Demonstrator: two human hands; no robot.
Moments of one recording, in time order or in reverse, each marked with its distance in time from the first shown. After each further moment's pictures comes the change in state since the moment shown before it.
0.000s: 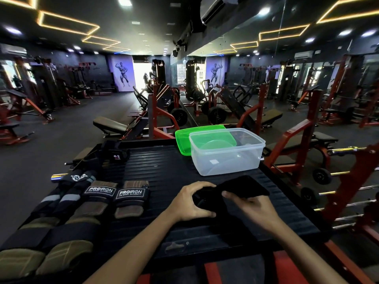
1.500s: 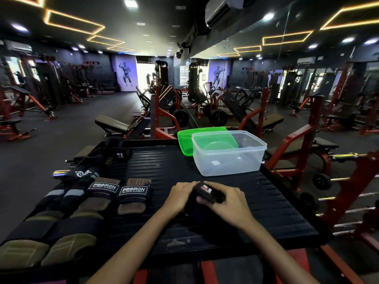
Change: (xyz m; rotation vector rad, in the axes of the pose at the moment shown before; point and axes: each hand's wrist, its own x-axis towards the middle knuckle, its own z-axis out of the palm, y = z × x) left_hand -0.003 0.020 -0.020 -0.132 0.161 -0.380; right_hand 0.004 -0.014 0.040 -0.552 -0.168 0.051
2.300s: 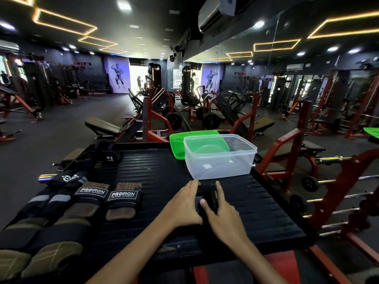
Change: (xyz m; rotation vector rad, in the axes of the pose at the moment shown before) left_hand -0.009 0.012 0.022 0.437 -0.100 0.312; right_hand -0.018 0.006 0.013 -0.001 -0.031 0.280
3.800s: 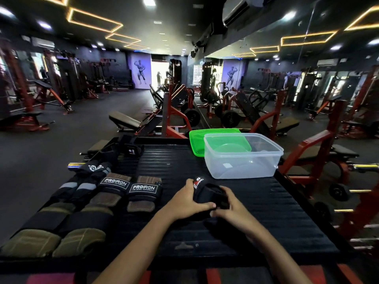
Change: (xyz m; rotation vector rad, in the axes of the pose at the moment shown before) left_hand -0.009 -0.044 -0.016 -0.225 -0.081 -0.402; right_hand 0.037 0.003 0.011 0.404 -0.302 -0.038
